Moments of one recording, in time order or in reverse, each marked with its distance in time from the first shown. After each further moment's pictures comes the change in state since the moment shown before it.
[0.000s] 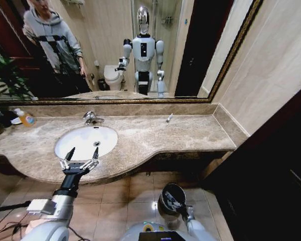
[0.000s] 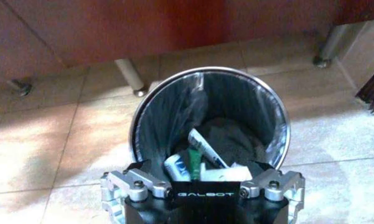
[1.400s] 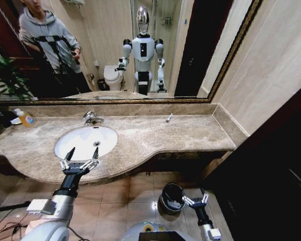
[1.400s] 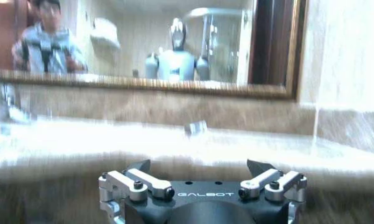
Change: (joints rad) left arm 0.000 0.000 0.000 0.000 0.000 0.000 0.000; right arm -0.708 -0.113 0.057 1.410 -0.148 0.296 0.242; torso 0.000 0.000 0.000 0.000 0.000
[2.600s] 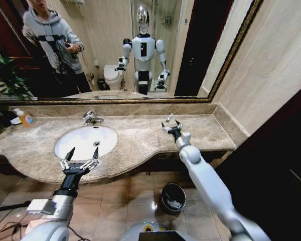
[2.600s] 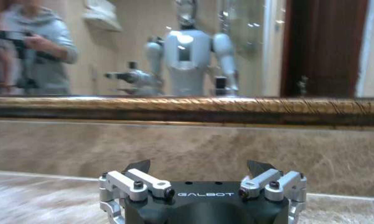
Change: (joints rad) left arm 0.000 0.000 0.000 0.000 0.000 0.000 0.000; right arm 1.165 -0.067 -0.343 -0.512 0.285 -0.684 0.106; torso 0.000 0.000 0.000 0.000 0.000
